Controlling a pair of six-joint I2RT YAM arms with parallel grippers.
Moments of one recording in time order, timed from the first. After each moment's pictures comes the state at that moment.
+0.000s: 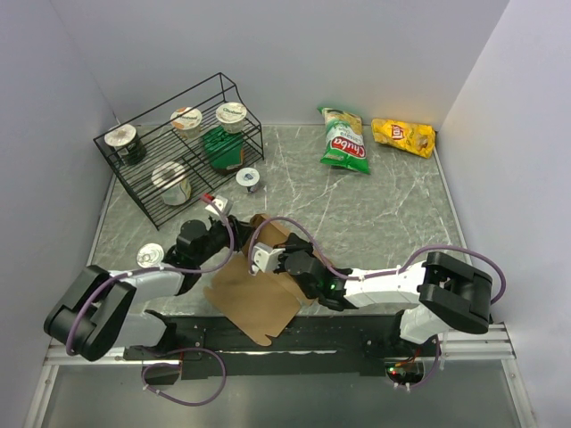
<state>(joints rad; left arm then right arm) -0.49 1.28 0.29 0.83 0.24 -0.30 1.18 1.45 0.58 0.47 0.67 -0.84</state>
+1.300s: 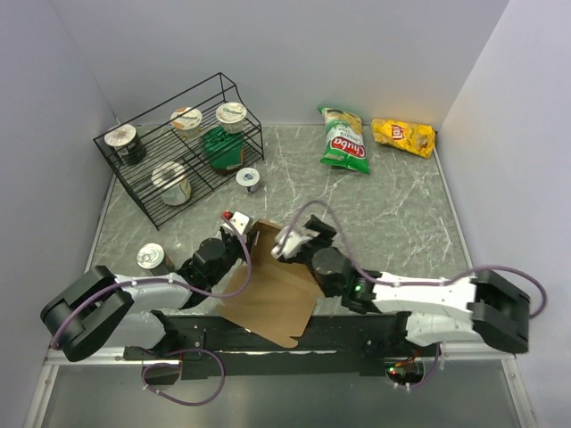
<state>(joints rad) -0.78 1.28 0.28 0.87 -0.22 -0.09 1.17 1.21 0.53 0.49 0.70 -0.64</state>
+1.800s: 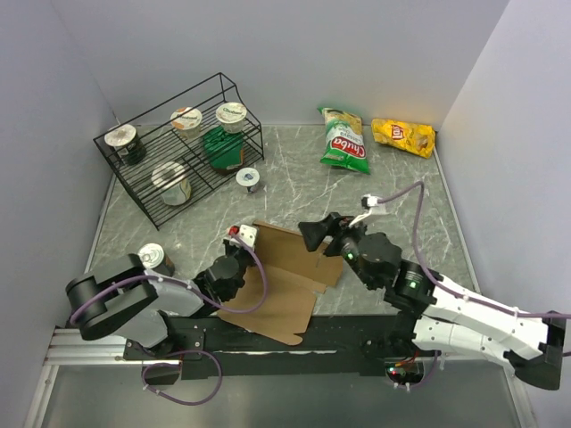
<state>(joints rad) -1.00 1.42 0.25 1.10 -0.69 0.01 1.07 0.78 0.70 -0.08 0.59 0.66</state>
